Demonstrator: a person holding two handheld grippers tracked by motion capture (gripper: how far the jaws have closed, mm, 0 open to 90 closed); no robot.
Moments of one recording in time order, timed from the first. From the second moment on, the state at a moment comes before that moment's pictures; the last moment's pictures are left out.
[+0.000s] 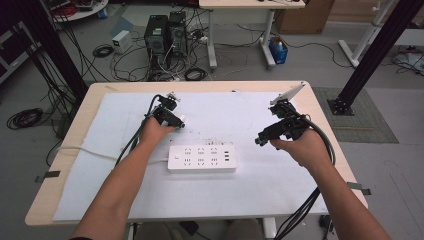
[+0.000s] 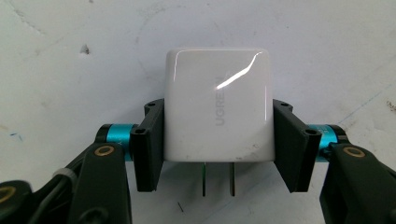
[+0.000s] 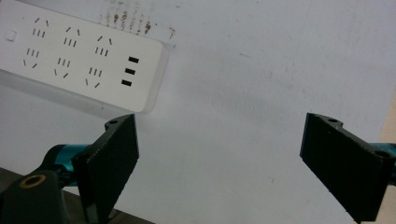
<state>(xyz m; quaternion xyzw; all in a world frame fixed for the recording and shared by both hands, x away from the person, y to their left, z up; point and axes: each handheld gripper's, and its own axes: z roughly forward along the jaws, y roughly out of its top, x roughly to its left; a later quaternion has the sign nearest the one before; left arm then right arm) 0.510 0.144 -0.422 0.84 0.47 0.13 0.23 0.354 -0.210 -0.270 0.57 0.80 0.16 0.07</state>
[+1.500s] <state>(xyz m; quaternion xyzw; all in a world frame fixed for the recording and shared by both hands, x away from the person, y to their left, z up) 0.407 0.194 -0.279 0.84 0.45 0.14 0.27 0.356 -0.202 -0.269 0.57 0.80 0.18 0.08</state>
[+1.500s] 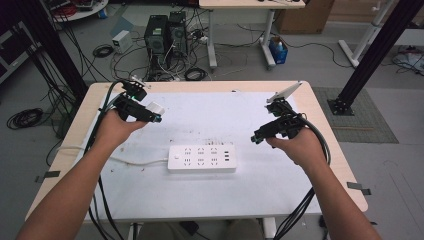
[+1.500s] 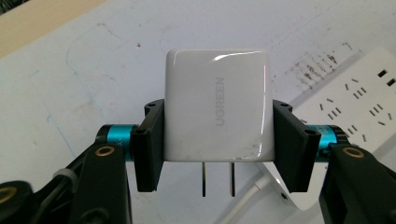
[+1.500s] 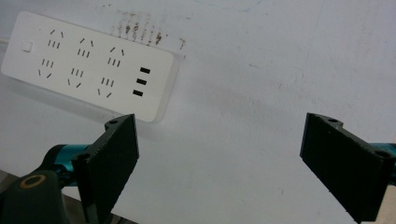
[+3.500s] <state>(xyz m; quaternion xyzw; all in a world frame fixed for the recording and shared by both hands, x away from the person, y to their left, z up) 0.347 0.182 -0.284 0.86 0.19 0.08 0.47 0.351 -0.185 -0.259 0.57 0.78 0.24 0.00</state>
